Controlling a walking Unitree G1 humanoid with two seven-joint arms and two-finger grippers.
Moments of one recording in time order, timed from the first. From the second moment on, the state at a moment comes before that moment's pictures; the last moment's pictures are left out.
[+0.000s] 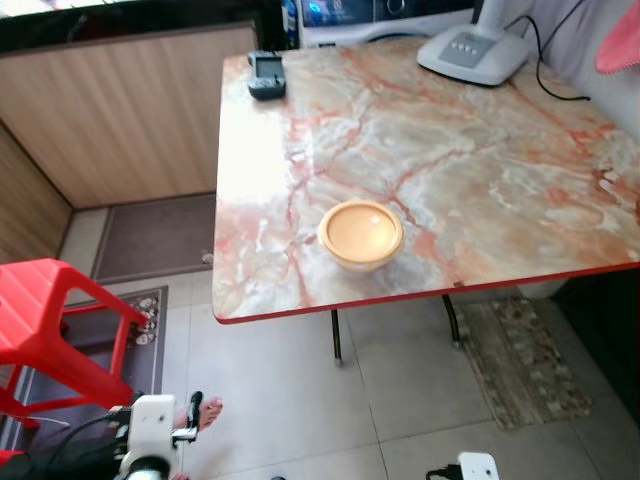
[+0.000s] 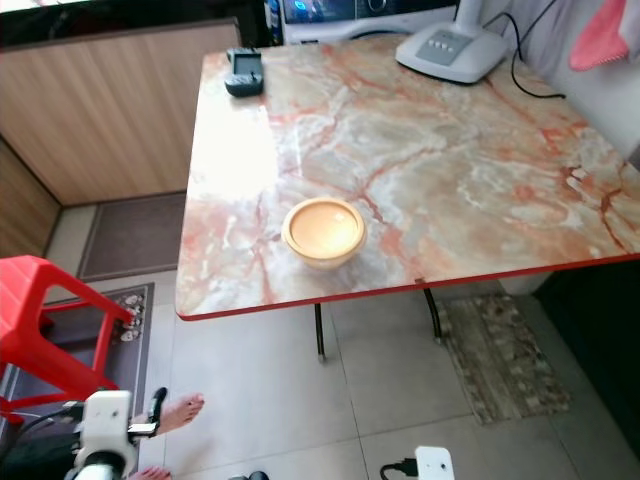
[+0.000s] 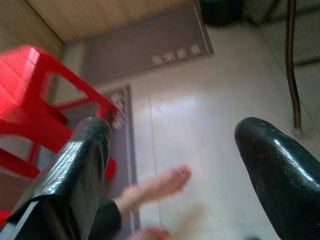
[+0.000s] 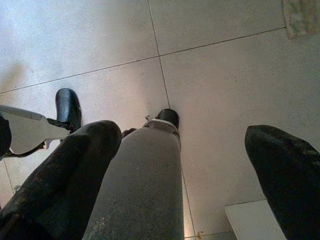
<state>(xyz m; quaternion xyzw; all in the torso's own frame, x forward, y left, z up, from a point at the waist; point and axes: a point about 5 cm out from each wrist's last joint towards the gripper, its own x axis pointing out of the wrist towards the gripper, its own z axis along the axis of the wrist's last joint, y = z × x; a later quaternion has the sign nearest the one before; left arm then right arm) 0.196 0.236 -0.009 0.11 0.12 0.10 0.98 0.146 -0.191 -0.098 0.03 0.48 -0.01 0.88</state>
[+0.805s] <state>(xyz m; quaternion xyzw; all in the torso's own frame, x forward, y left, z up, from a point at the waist) 0.235 0.216 0.113 0.21 -0.12 0.07 0.97 0.144 -0.188 -0.099 0.00 0.49 0.01 0.87</state>
